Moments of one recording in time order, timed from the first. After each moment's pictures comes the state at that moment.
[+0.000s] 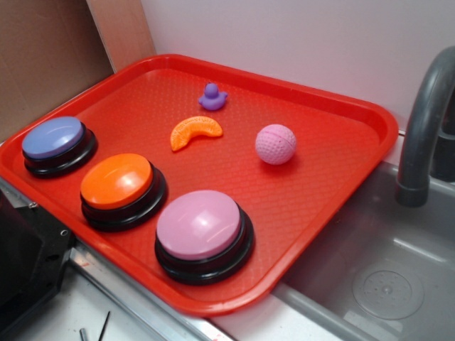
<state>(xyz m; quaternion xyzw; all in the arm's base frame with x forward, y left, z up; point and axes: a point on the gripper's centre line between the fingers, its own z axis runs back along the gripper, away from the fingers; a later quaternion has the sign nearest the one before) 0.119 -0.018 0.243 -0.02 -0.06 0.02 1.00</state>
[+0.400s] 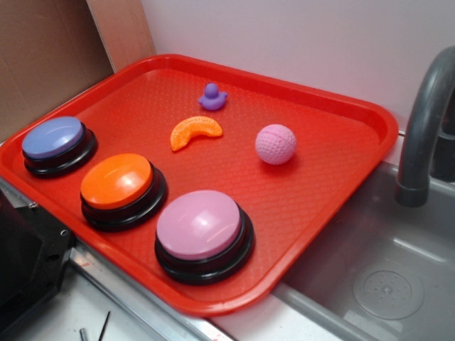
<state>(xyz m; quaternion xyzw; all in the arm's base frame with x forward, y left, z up) 0.118 -0.018 0.239 -0.02 -0.05 0.01 1.00</state>
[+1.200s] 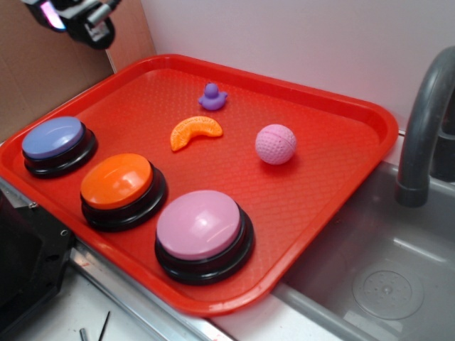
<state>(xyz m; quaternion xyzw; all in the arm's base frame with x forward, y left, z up) 0.187 -0.005 0.168 -0.02 -0.10 -0.03 0.99</state>
